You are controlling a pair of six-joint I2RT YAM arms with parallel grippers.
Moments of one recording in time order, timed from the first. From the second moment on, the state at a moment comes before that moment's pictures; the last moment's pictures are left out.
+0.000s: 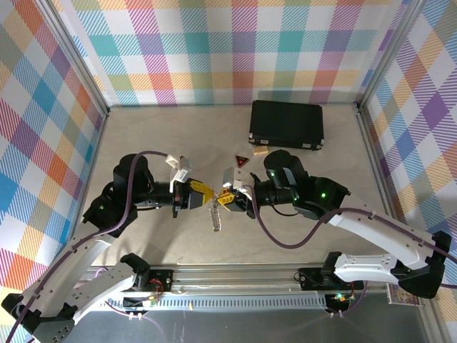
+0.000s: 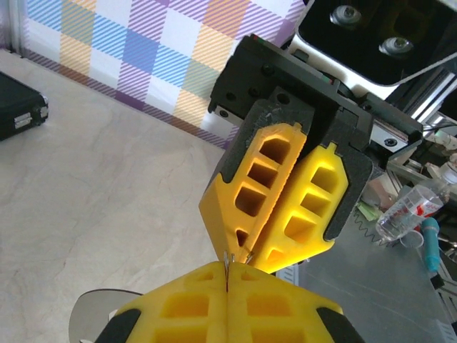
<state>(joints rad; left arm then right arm) -0.56 0.82 0.96 -0.44 0.85 -0.14 1.02 1.12 1.20 -0.52 -0.42 -0.29</state>
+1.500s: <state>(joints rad) -0.56 0.80 0.91 -0.16 0.75 -0.18 0.76 1.15 1.40 -0.54 -0.70 0.10</state>
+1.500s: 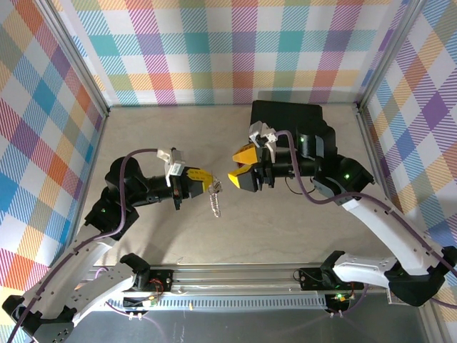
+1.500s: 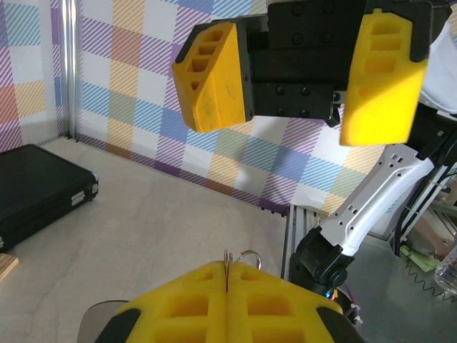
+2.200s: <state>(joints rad) -0.56 0.80 0.96 -0.19 0.80 -0.15 0.70 1.17 1.41 -0.52 -0.87 0.11</state>
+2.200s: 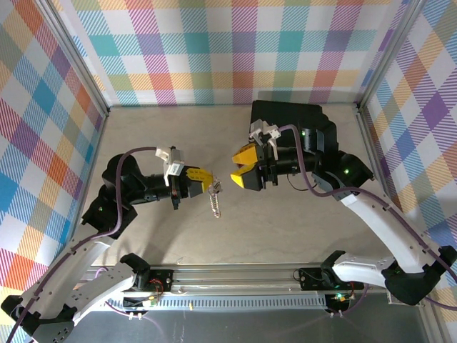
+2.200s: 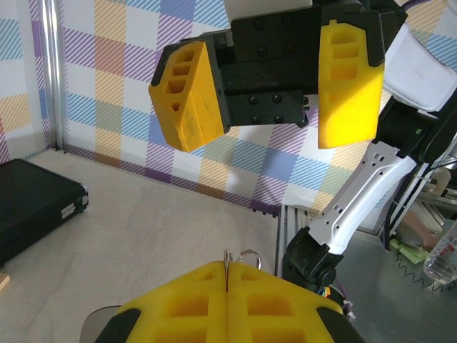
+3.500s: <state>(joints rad) -0.56 0.83 0.97 -0.15 0.84 -0.20 0.75 1.23 1.31 -0.44 -0.85 0.05</state>
